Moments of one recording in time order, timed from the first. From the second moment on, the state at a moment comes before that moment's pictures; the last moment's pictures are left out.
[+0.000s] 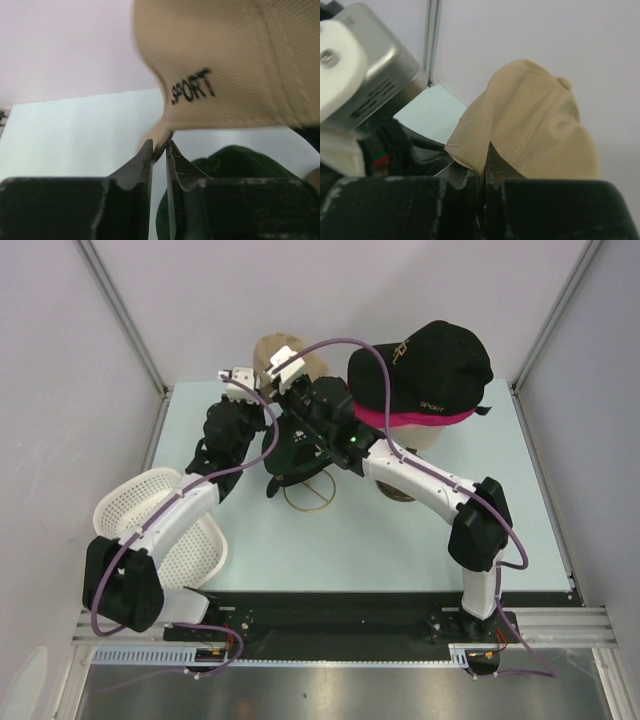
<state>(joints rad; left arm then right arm) -0.36 1.36 1.02 0.31 -0.21 -0.01 0.86 1.91 1.80 0.25 0.14 -0.28</state>
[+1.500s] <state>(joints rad) -0.34 0.97 0.87 -0.09 -0.25 -0.67 1.10 1.63 1.27 0.19 0.50 -0.51</state>
